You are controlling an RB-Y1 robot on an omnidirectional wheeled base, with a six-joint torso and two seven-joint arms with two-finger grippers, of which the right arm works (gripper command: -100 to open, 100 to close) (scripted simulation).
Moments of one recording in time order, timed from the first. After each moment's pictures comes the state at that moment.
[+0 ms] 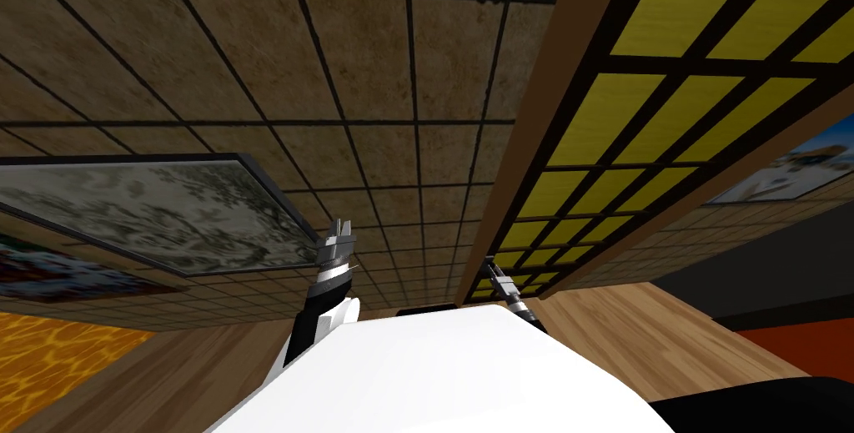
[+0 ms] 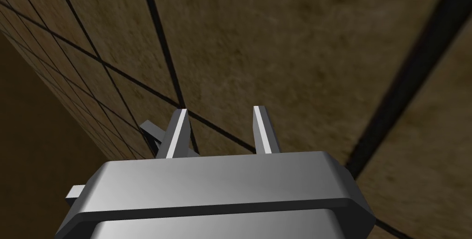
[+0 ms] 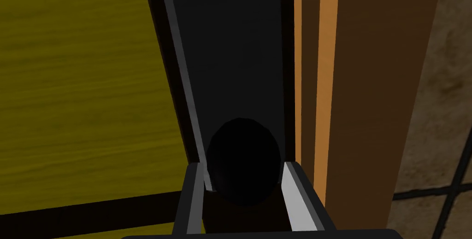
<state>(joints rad) 0.20 -0.25 -0.37 -0.70 0.41 -1.14 0.91</state>
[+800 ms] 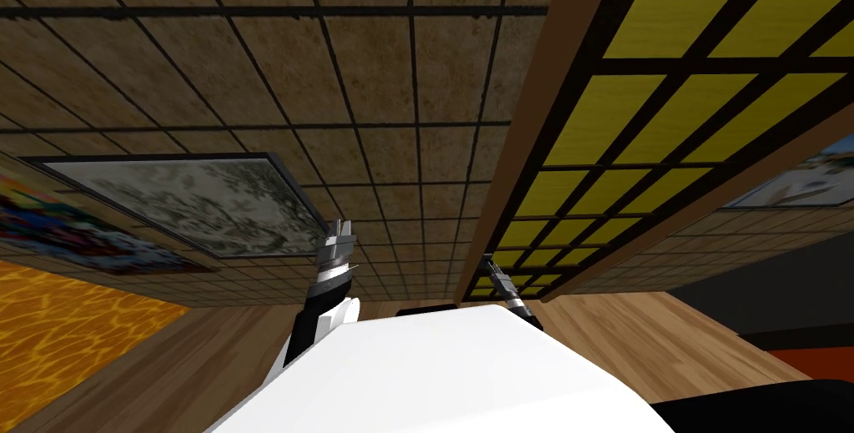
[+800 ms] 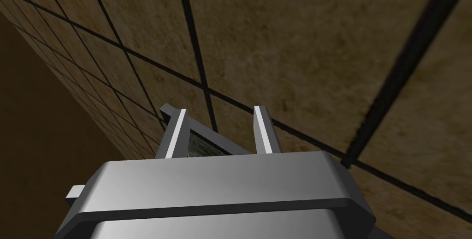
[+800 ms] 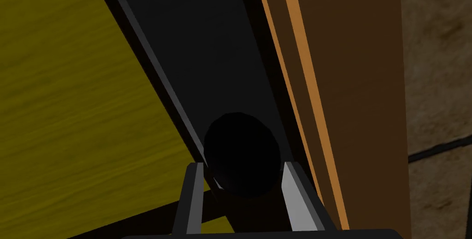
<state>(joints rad) 0.18 -0.25 -0.33 -0.69 0.34 -1.12 0.71</state>
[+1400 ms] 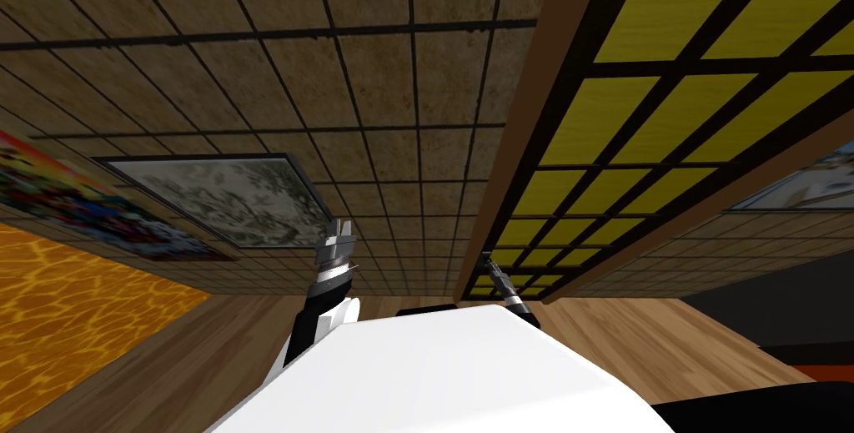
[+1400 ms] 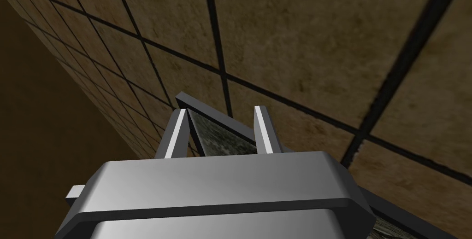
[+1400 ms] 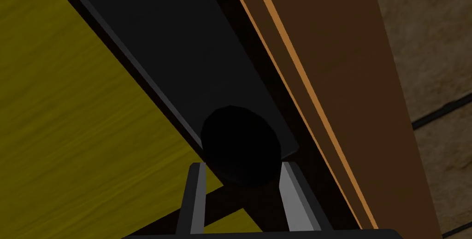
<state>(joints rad) 0.17 -0.25 -0.31 -0.69 0.29 -1.11 0.56</state>
